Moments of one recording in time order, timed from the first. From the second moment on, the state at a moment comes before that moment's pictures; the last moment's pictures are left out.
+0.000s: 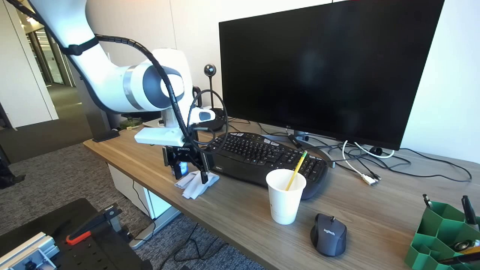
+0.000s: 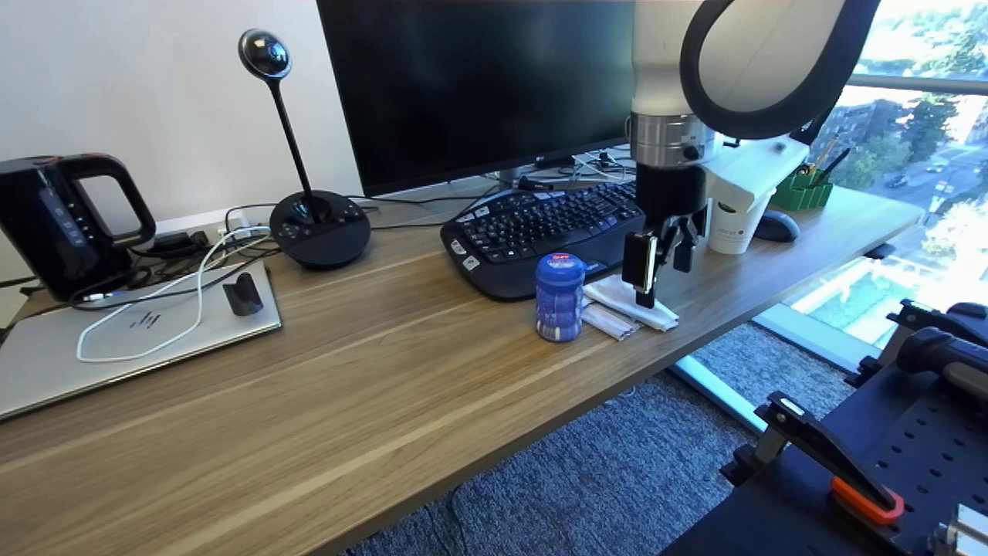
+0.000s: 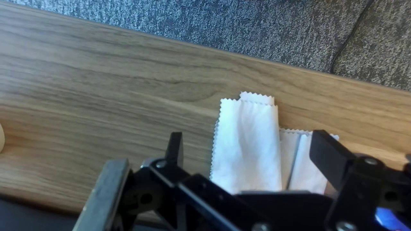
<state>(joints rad) 0.19 0.51 -0.02 -2.17 -0.23 2.63 0.10</state>
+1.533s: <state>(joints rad) 0.19 0.56 -0.05 -2.14 -0.23 2.63 0.14</state>
